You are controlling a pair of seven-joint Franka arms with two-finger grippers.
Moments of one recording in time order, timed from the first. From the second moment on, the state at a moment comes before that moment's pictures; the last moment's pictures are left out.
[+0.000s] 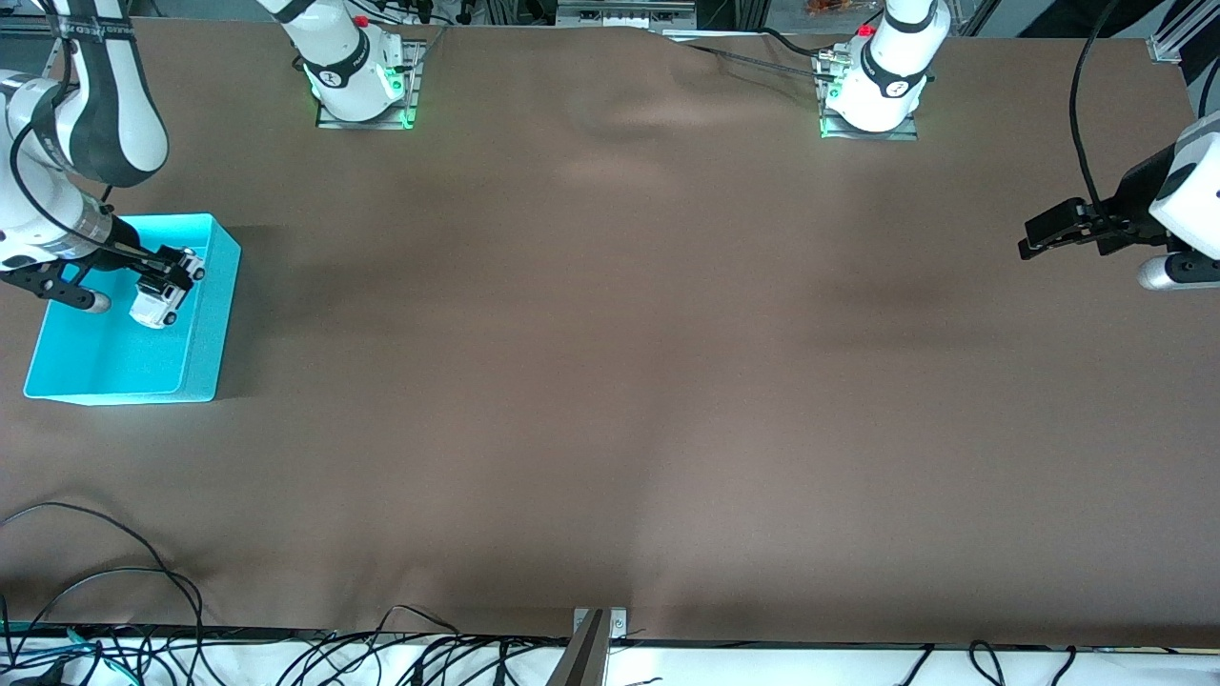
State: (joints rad) left arm -0.03 0.07 0.03 -1.53 -0.06 1.51 -0.10; right arm -0.14 0.05 -0.15 -2.23 -0.13 2.25 0.10
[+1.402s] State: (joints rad) left arm -0.03 0.07 0.03 -1.53 -0.06 1.51 -0.10; right arm -0.25 0.41 -0.25 -2.13 -0.25 2.34 -0.09
